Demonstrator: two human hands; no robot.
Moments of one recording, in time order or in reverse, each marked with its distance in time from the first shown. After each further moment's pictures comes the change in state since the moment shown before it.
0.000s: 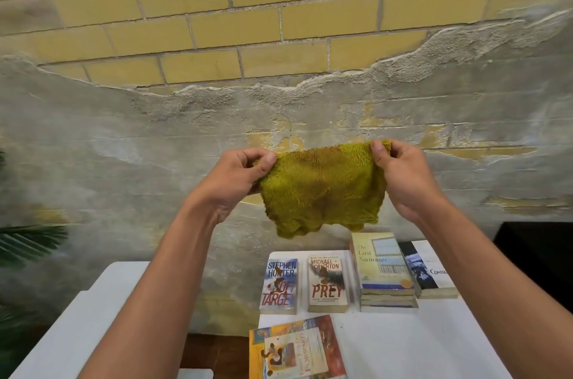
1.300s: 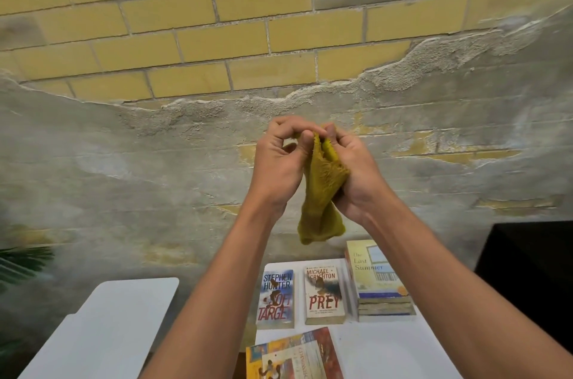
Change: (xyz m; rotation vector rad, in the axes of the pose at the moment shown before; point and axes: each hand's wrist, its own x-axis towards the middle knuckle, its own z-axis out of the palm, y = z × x) left_hand 0.025 0.020 0.075 -0.090 0.090 0.613; right_hand -0.023 -0.037 0.066 0.604 -0.313 -0.059
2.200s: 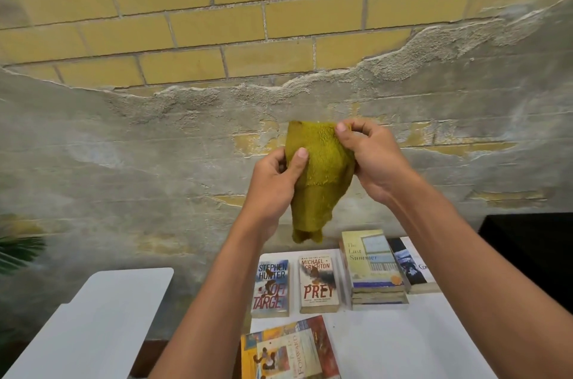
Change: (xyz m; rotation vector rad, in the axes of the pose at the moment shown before) left_hand -0.032 -0.028 -0.007 -0.035 0.070 -0.513; right_hand 0.024 -0.009 -0.050 -0.369 0.280 0.082
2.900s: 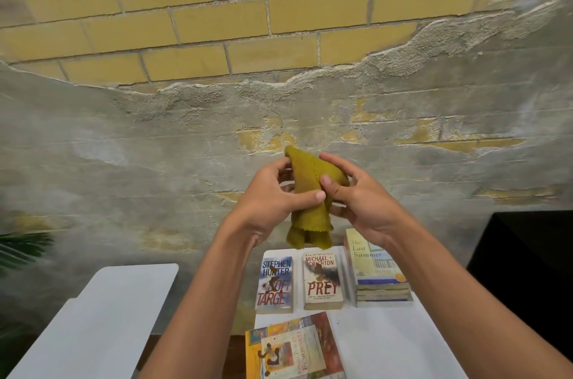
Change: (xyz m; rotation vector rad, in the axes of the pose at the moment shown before) left_hand -0.013 -0.003 -0.023 0.099 -0.187 -0.076; right_hand -0.037 0.053 -0.010 0.074 -0.293 0.183
